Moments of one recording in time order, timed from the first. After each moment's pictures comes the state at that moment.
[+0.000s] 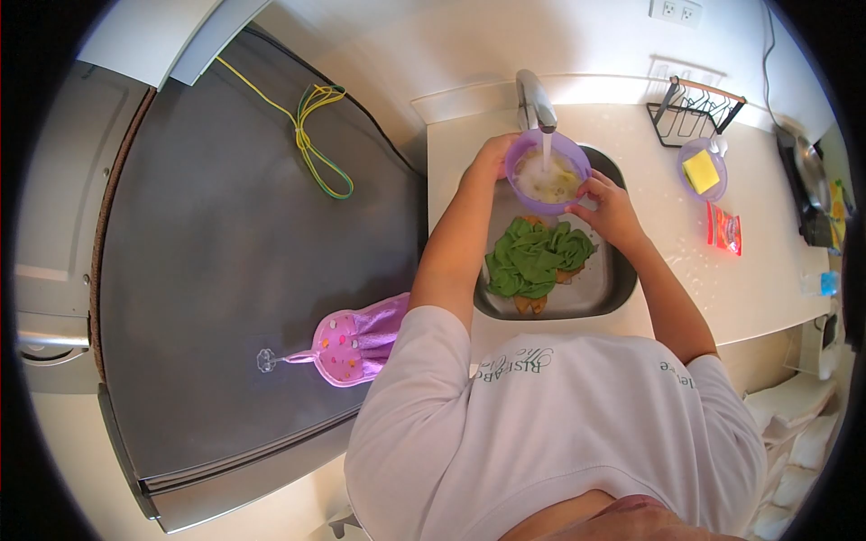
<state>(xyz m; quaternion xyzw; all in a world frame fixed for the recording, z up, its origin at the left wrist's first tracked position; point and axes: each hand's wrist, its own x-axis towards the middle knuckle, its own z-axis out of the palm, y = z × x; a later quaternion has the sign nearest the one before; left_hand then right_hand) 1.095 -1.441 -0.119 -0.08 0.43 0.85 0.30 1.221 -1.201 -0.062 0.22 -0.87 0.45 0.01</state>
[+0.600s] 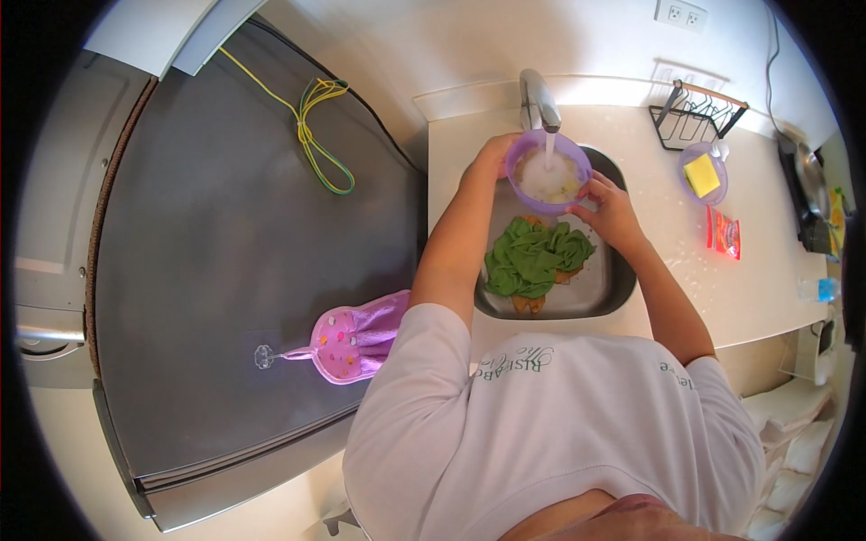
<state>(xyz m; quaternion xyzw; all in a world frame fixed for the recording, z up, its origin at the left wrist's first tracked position) 1.090 -1.446 -0.131 -0.10 0.44 0.84 0.30 1.219 -1.202 -0.070 0.23 -0.85 0.46 0.05</state>
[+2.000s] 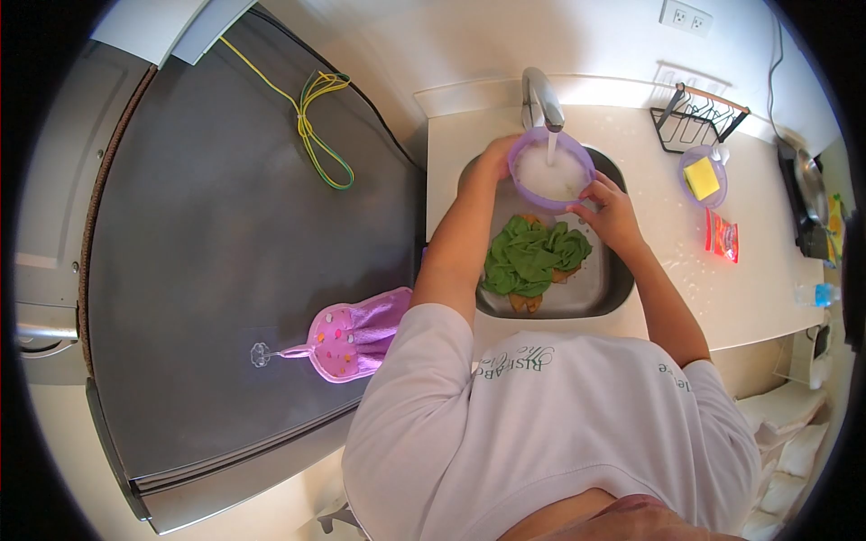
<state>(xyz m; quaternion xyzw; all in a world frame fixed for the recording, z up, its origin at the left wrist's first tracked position) 1.099 -1.441 -0.135 -0.08 0.49 0.82 0.28 1.221 -1.203 -0.076 0.22 -0.84 0.49 0.07</state>
